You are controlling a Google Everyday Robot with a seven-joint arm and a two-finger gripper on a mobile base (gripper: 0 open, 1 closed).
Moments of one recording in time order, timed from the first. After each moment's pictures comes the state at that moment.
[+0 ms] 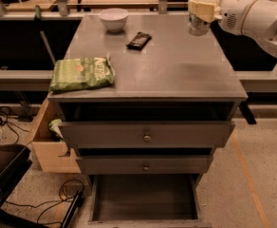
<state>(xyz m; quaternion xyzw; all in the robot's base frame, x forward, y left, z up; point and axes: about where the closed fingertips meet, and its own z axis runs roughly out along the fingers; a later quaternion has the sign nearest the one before) 0.727 -0.175 1.038 -0.29 0.64 0.20 0.68</state>
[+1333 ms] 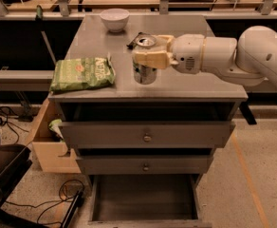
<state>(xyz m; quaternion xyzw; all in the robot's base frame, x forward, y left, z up) 0.602 -0.017 0.959 -0.44 0.60 0.39 0.55</state>
